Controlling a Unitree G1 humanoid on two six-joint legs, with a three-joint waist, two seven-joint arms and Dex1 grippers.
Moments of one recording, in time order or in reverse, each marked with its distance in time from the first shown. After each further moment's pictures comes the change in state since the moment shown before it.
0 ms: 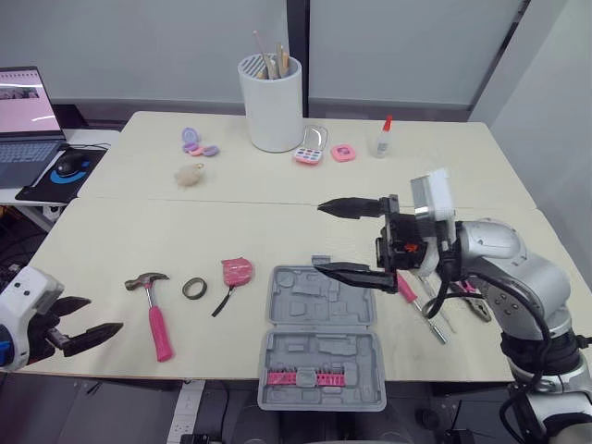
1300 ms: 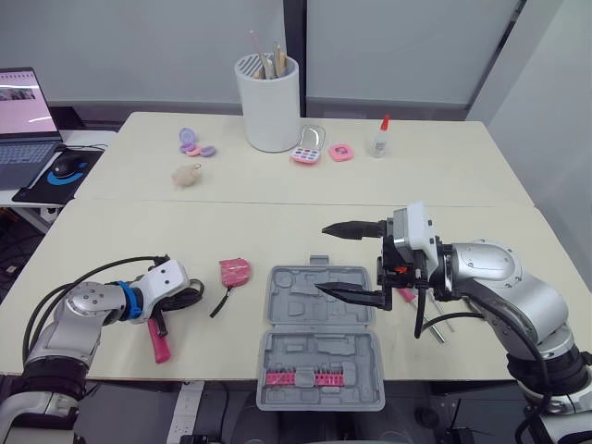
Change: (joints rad) left arm -0.565 -0.177 -0.630 0.504 0.344 -0.556 0.043; right arm 0.097 -0.059 0.049 -0.048 -0.081 -0.010 -0.056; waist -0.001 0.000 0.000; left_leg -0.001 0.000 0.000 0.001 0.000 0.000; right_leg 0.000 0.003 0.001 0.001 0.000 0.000
